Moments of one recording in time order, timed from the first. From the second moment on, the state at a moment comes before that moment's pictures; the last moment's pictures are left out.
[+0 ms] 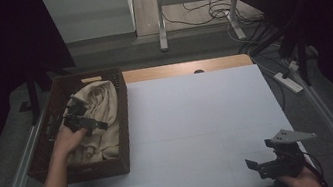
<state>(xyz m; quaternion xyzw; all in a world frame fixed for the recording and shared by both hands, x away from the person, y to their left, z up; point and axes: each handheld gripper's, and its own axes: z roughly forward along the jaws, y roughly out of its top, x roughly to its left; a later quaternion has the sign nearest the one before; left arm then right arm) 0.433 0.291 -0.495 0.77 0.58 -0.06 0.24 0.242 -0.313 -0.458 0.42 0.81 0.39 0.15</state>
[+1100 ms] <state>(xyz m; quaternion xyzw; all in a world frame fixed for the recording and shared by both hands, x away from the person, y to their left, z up) 0.407 0.285 -0.435 0.79 0.53 0.09 0.28 0.243 -0.313 -0.458 0.42 0.81 0.39 0.14</state>
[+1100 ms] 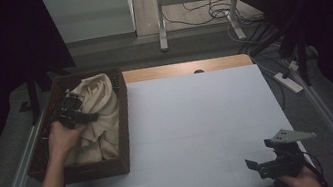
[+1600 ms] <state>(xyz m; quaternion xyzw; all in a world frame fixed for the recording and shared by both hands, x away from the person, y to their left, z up) 0.394 0.300 -0.359 0.75 0.52 0.10 0.39 0.243 -0.314 -0.458 0.42 0.81 0.39 0.14</state>
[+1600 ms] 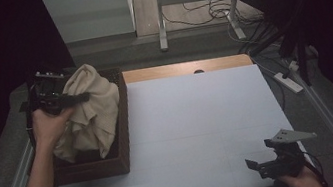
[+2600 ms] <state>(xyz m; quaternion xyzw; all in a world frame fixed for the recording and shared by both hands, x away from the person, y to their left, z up) 0.392 0.226 -0.222 0.76 0.41 0.16 0.48 0.243 -0.316 -0.457 0.42 0.80 0.40 0.14</state>
